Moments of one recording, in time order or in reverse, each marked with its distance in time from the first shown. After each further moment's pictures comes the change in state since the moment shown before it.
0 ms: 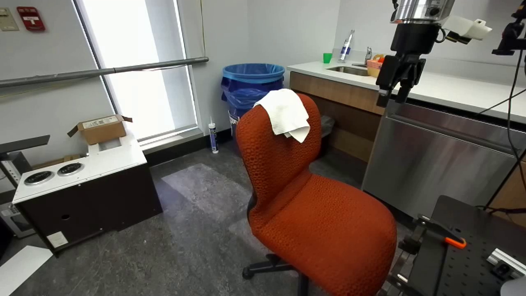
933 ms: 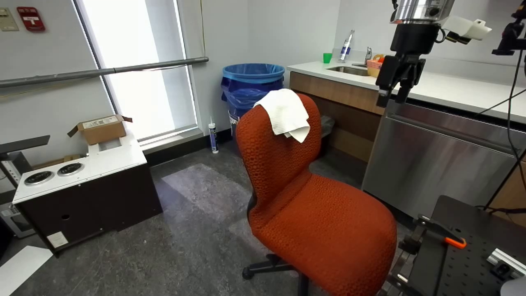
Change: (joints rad) arm 0.000 0.001 0.001 0.000 0.001 0.000 0.000
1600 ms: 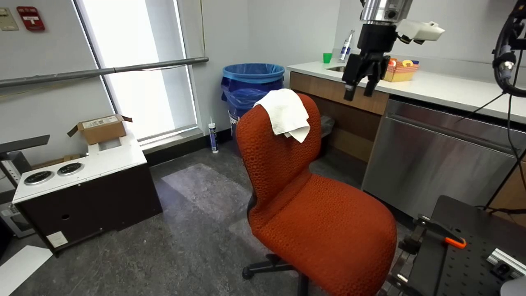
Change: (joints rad) arm 0.022 0.211 0.044 0.162 0.037 0.106 0.001
